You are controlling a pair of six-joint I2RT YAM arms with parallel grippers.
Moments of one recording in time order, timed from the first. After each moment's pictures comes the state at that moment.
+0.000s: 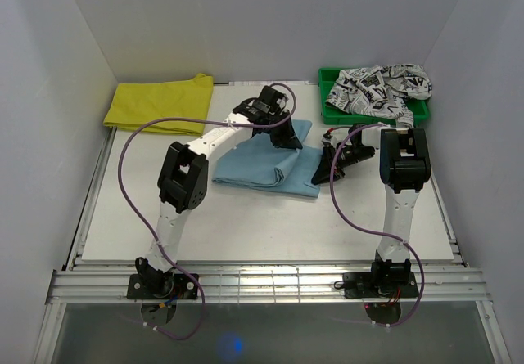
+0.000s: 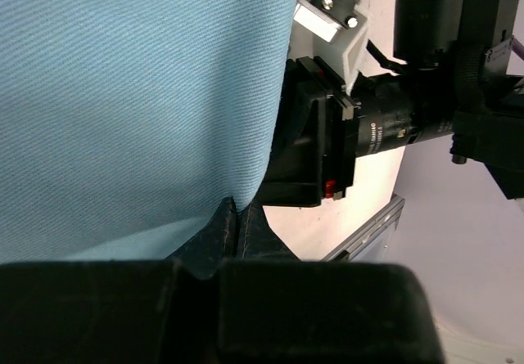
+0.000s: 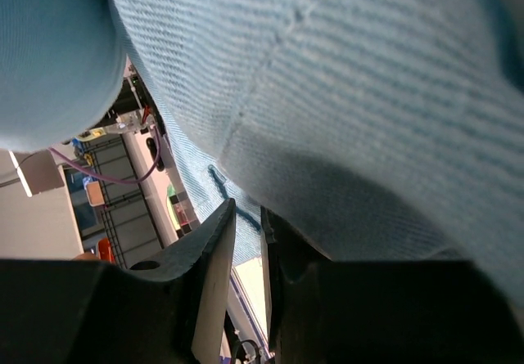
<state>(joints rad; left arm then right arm) -0.62 2.22 1.95 -0.58 0.39 -0.82 0.07 2.25 1.43 -0.89 -1.06 -0.22</state>
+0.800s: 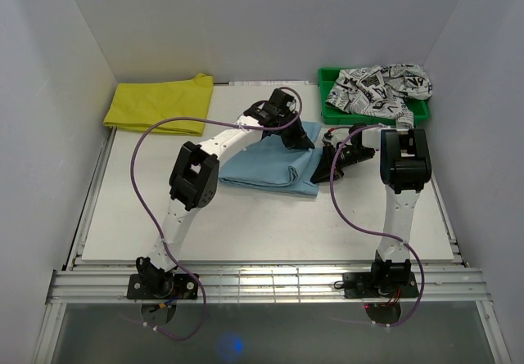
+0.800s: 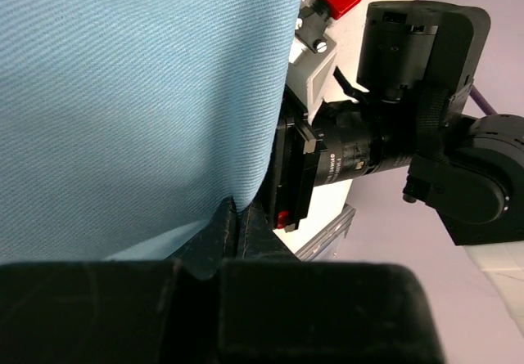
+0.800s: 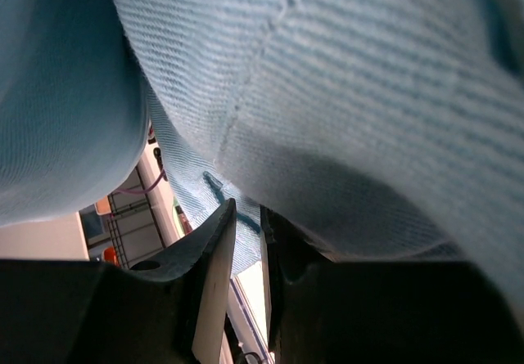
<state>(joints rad) -0.67 2.33 2.06 -0.52 0.42 -1.00 0.07 2.24 1.41 -0.82 -1.09 -0.16</state>
